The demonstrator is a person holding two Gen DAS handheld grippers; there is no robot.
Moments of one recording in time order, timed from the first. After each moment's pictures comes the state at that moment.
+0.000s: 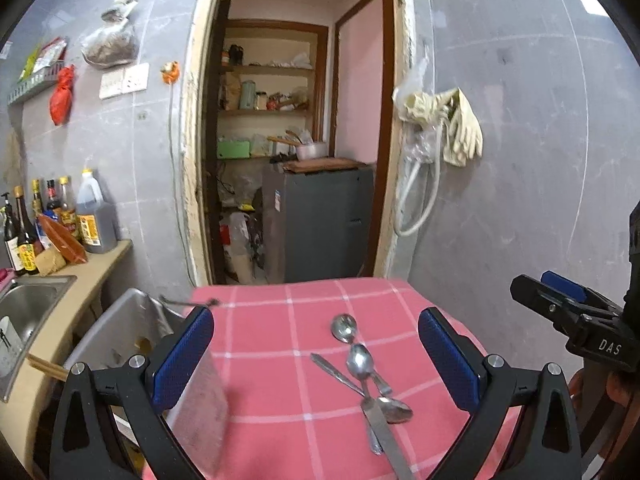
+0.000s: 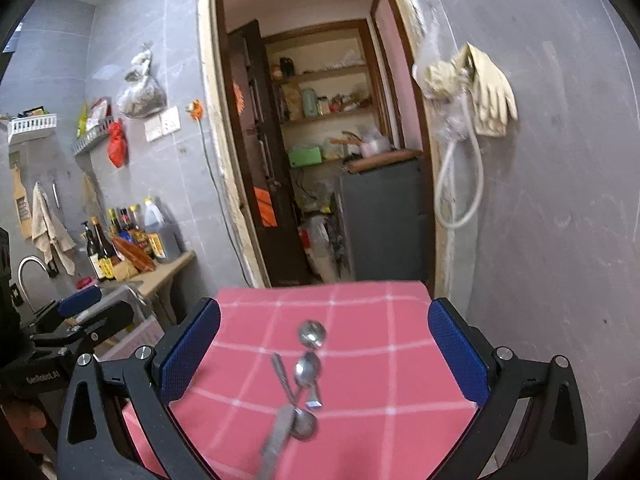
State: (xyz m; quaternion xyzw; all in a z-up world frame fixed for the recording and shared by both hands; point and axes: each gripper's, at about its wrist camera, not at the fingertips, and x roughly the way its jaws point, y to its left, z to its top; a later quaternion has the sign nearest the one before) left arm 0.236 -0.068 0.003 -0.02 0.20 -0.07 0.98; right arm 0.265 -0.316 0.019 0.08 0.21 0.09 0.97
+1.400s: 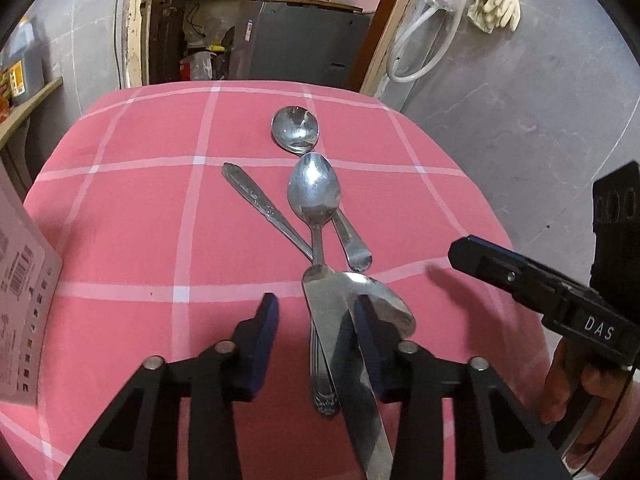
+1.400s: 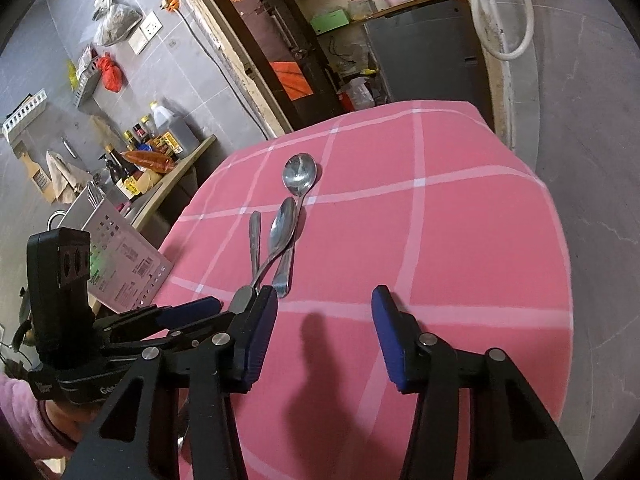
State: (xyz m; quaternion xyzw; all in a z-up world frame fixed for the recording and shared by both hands) left arm 0.324 -0.124 -0.156 -0.08 0.46 -0.12 0.88; right arm 0.360 -0.317 -0.161 0.13 0.42 0.23 0.87
